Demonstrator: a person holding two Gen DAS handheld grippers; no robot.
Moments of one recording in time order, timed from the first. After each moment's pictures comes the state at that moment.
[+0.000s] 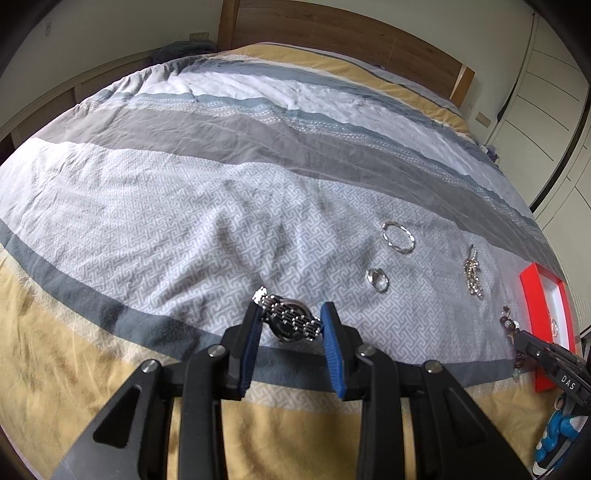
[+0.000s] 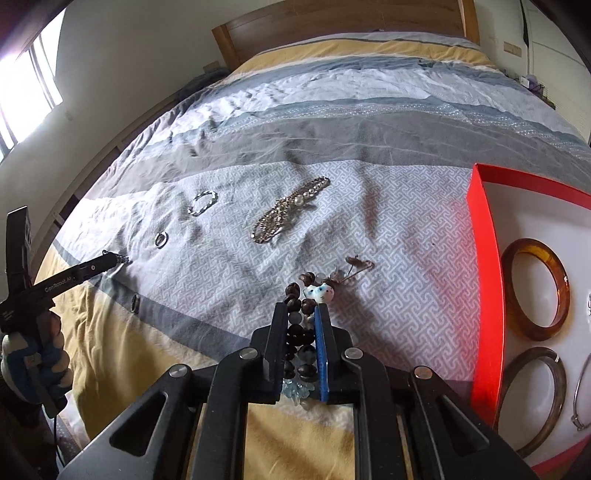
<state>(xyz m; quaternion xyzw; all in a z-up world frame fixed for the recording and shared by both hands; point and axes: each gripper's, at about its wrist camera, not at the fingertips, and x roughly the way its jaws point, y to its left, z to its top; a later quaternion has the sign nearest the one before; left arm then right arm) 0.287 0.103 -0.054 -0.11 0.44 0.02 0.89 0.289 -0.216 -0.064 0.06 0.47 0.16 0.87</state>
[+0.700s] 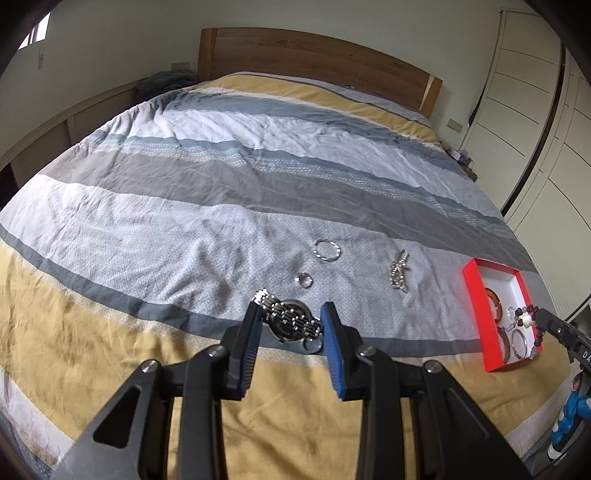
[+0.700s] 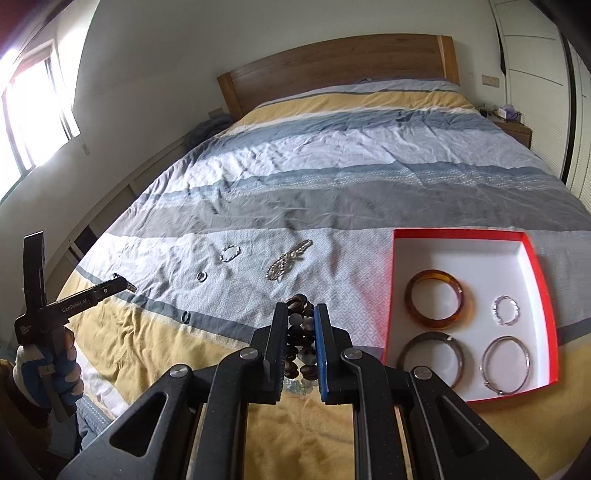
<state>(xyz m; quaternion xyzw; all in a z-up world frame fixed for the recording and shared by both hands) 0.227 0.055 0.030 -0.09 0.40 -0.01 0.91 0.211 -0.278 0.041 0.08 0.39 0.14 0.91</state>
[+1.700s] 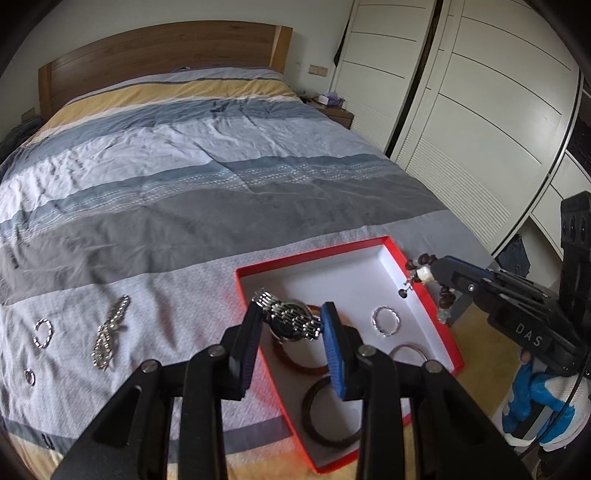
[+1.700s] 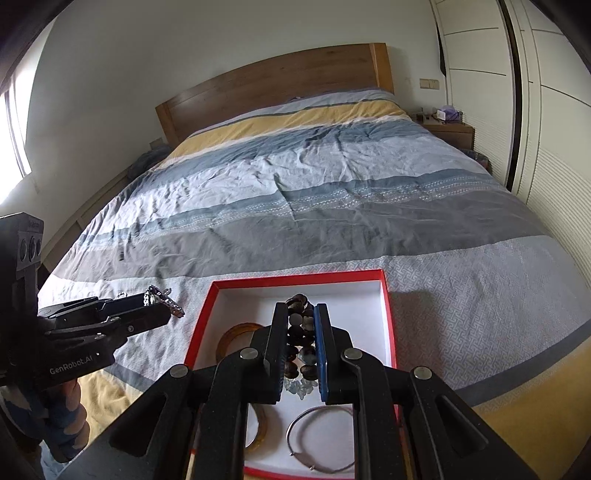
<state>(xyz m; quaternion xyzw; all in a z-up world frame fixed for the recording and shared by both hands) 0.331 -0.268 0.020 0.01 0.42 -0.24 0.88 0.277 -0.456 0.019 0.09 0.37 0.06 0.92</state>
